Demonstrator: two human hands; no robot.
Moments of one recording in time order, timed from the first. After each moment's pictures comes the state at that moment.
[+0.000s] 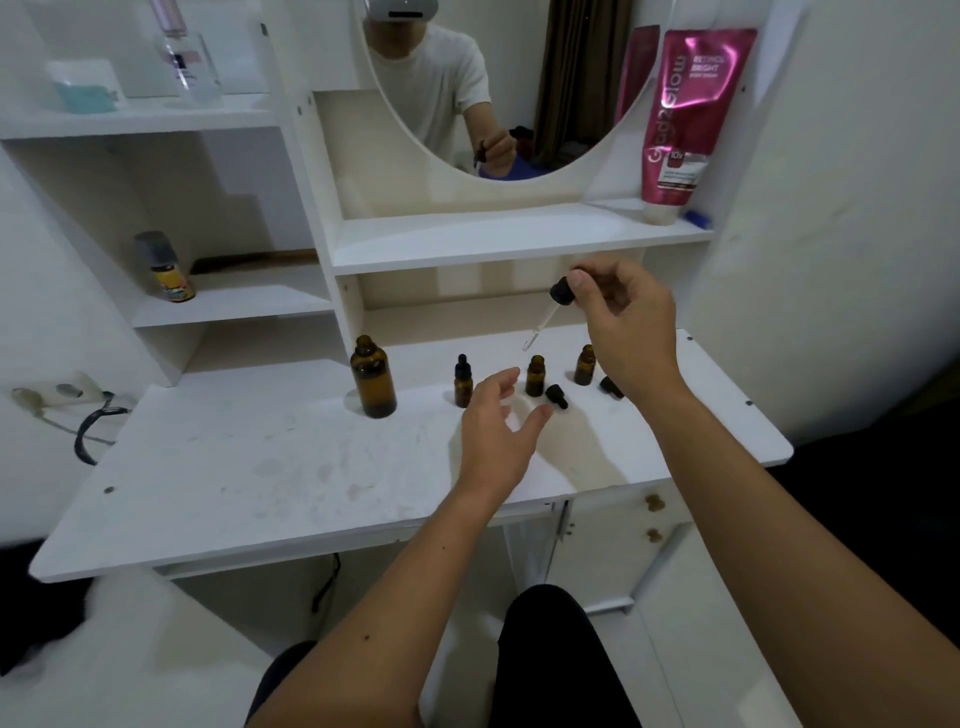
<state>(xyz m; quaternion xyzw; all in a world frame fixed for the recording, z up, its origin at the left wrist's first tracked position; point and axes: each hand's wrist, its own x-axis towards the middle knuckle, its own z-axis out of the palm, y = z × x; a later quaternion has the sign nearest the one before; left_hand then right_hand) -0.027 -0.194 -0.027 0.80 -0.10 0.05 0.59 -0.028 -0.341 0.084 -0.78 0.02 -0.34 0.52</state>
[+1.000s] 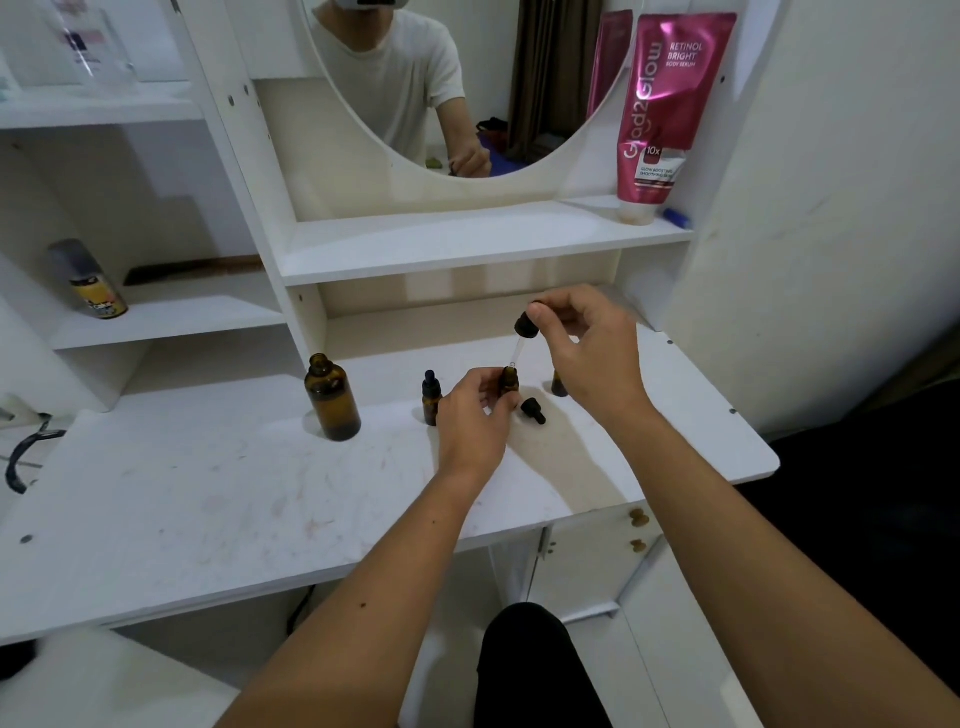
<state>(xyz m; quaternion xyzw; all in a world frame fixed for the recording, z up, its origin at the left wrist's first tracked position) 0.028 -0.218 -0.037 0.79 -0.10 0.07 0.60 -0.005 -0.351 0.056 -0.82 0.00 -0.31 0.49</state>
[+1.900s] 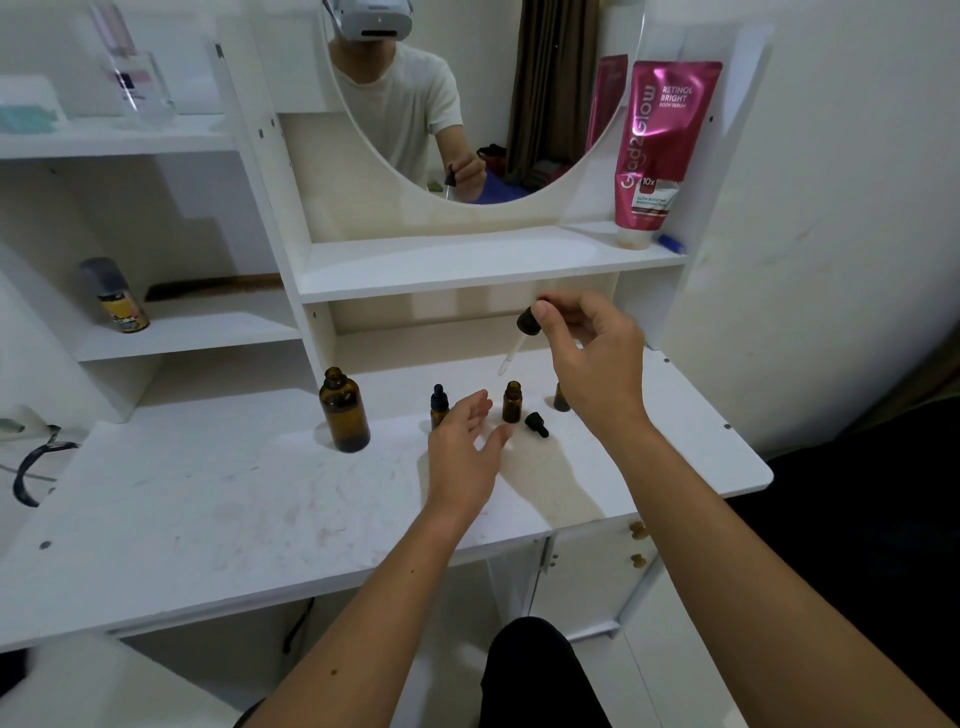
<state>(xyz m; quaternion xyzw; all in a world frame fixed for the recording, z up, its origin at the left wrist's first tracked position) 0.004 -0.192 -0.036 0.78 -0.08 0.03 0.62 -0.024 -0.328 0.080 -0.77 0.00 -0.37 0.51</state>
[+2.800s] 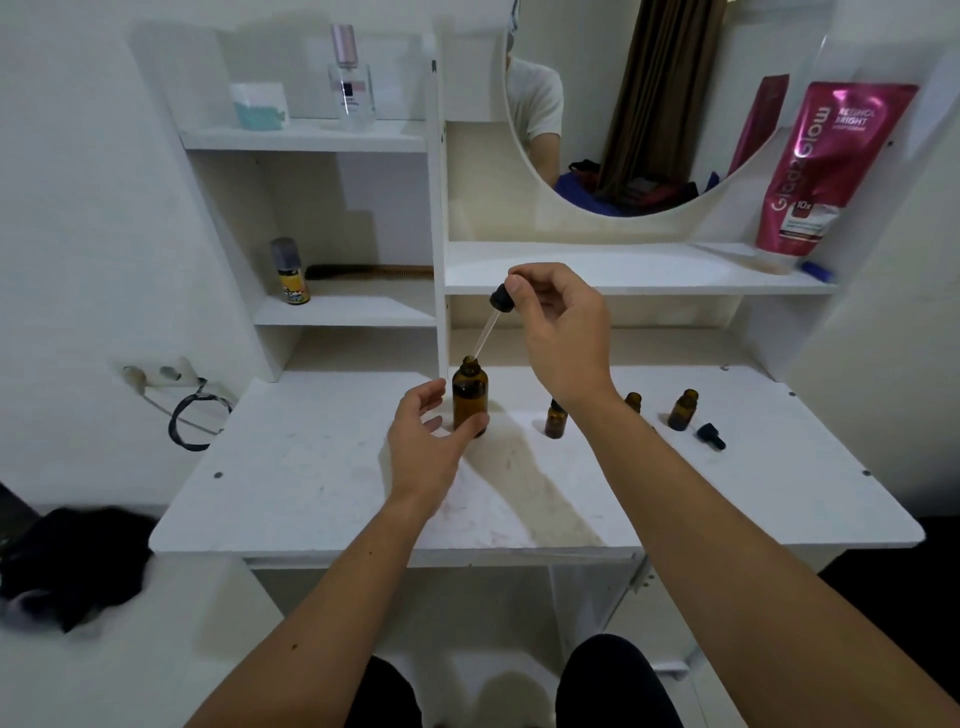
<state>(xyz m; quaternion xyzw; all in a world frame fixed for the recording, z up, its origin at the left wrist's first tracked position) 0.016 -0.037 -0.022 0.75 0.05 0.12 0.65 0.031 -0.184 0.098 -0.75 -0.08 -0.30 0.58</state>
